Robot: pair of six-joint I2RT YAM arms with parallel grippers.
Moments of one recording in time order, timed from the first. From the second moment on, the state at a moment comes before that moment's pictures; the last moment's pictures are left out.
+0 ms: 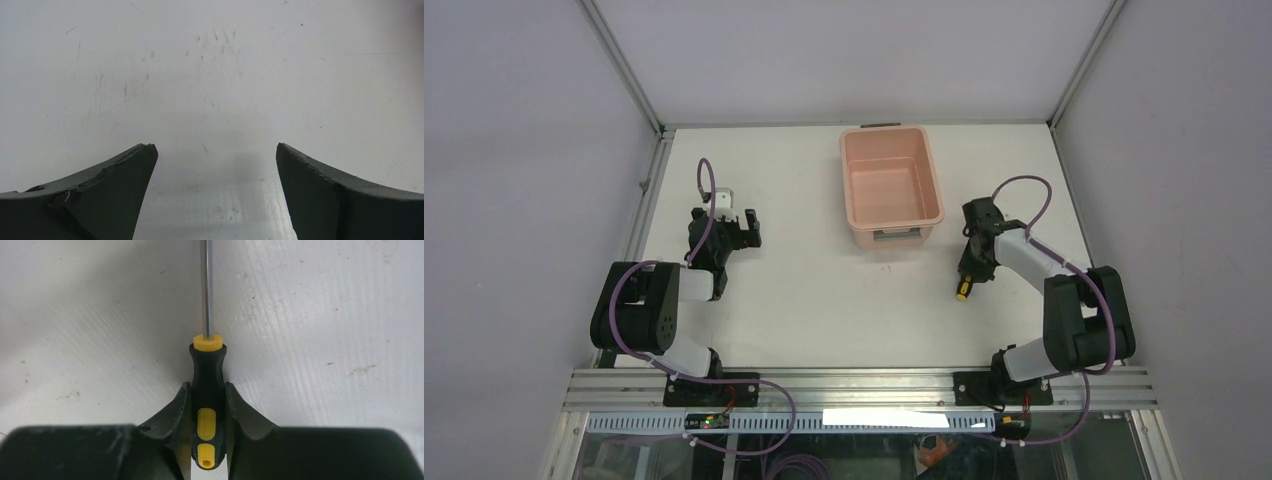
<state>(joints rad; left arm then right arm) -0.04 1.54 0.38 0.84 -0.03 -0.03 0.22 1.45 0.78 -0.61 0.20 0.60</state>
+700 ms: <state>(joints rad) -0.04 1.54 0.38 0.84 -0.03 -0.03 0.58 1.28 1.47 -0.81 0.29 0.31</state>
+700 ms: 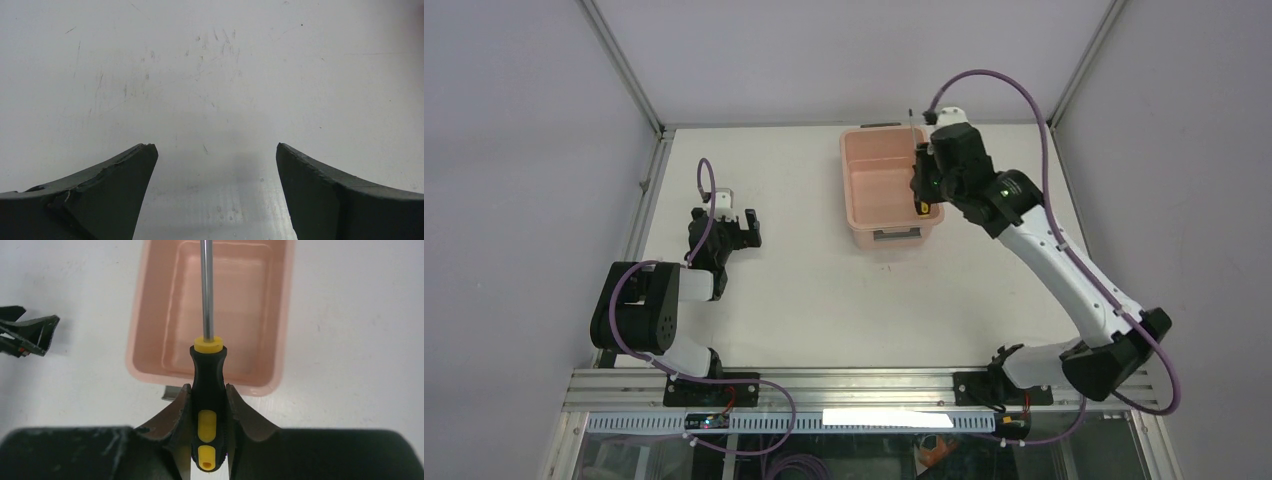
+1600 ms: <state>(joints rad) -0.04 1.54 0.38 0.84 -0.03 -0.03 0.56 2.21 1.77 -0.78 0.25 0.27</state>
